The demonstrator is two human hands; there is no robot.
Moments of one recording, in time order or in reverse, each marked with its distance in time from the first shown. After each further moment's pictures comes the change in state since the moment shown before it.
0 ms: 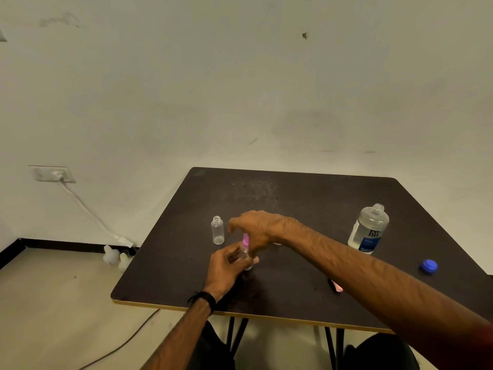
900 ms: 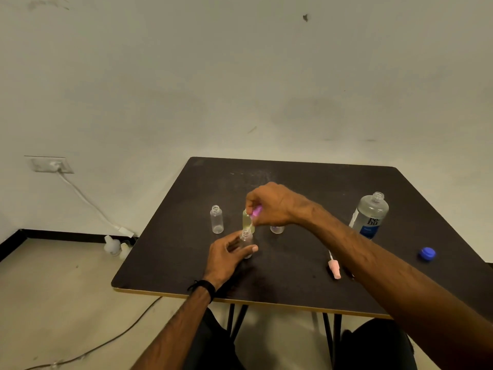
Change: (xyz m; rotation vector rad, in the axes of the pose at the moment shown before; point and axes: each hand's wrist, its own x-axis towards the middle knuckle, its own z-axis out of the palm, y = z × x) left_hand 0.001 -0.002 0.002 -0.009 0.019 0.006; right_hand -0.031 0.025 -0.014 0.233 0.267 -0.006
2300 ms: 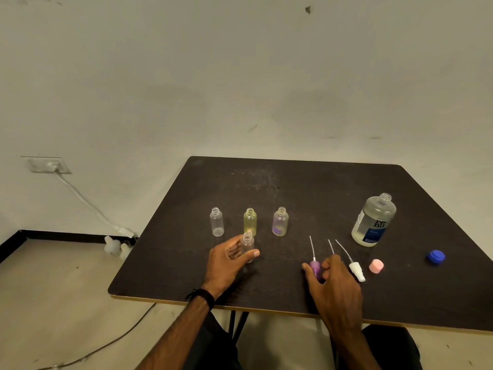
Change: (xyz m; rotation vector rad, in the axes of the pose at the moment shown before) left_hand 0.000 -0.003 -0.001 0.039 -0.001 -0.007; right_hand -0.116 0.068 0.166 0.241 0.662 0.726
